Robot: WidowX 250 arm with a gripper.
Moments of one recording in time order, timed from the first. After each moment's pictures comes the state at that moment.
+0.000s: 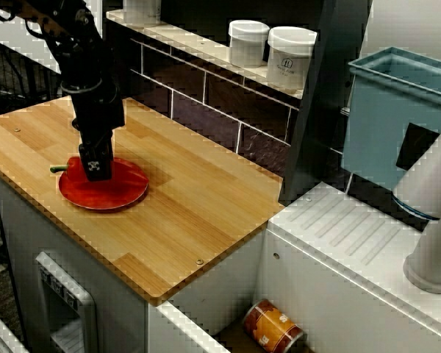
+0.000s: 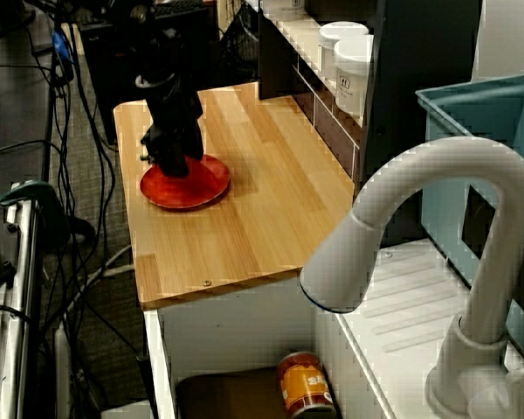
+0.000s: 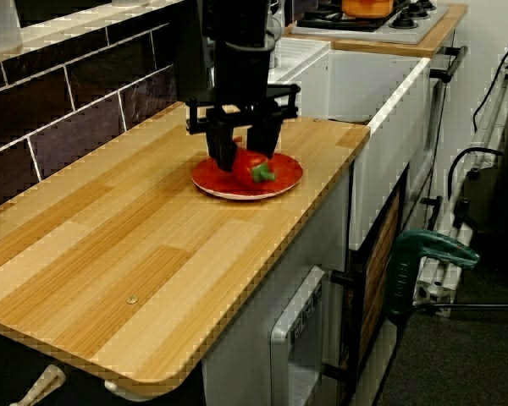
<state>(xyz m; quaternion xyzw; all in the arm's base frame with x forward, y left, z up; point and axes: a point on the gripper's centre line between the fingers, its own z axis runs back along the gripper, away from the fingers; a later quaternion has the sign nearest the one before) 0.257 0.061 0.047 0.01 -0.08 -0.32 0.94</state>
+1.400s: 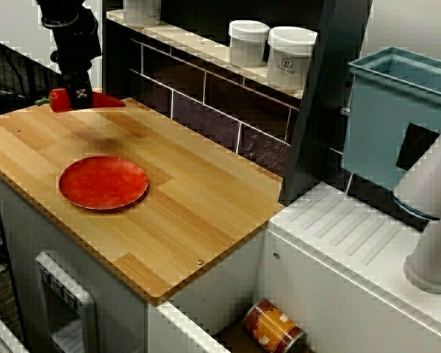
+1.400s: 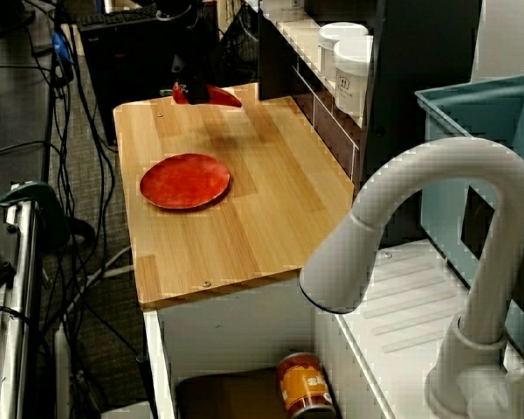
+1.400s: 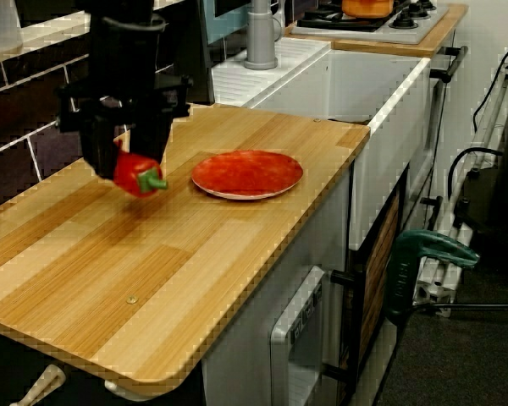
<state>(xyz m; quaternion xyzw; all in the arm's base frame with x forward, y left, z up) 0.299 0.162 0.078 0.06 -0.10 -0.22 0.97</state>
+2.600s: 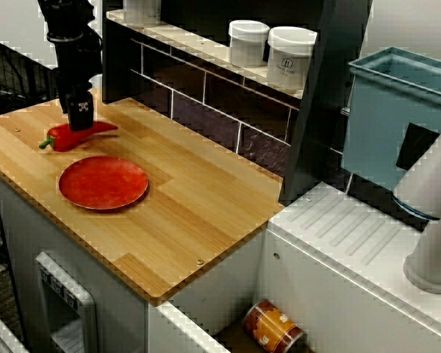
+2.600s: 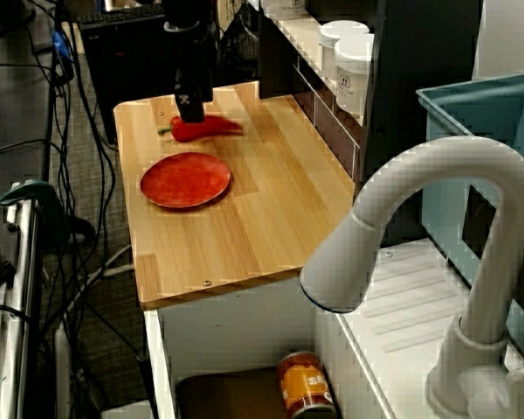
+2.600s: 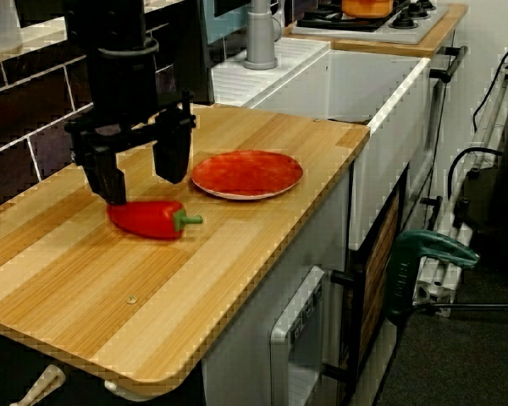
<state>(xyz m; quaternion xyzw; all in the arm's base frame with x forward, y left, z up) 0.291 0.157 0.063 0.01 -0.04 -0.18 0.98</state>
